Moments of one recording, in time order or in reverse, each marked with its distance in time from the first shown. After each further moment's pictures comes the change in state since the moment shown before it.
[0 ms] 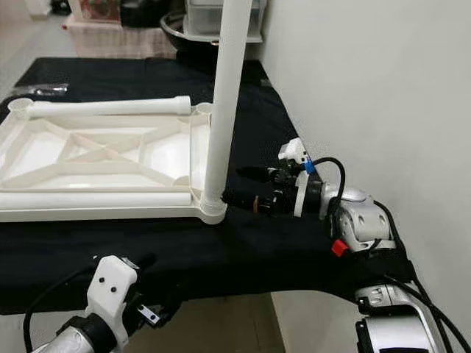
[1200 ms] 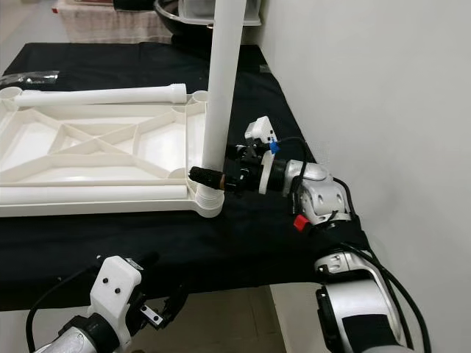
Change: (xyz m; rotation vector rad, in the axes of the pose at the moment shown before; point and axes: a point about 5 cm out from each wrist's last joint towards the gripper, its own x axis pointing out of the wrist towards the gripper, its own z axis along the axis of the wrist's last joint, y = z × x) left arm -0.001 -0.003 0.002 0.020 0.000 -0.001; right arm 0.059 -0.003 0.025 -0.090 -0.111 0.057
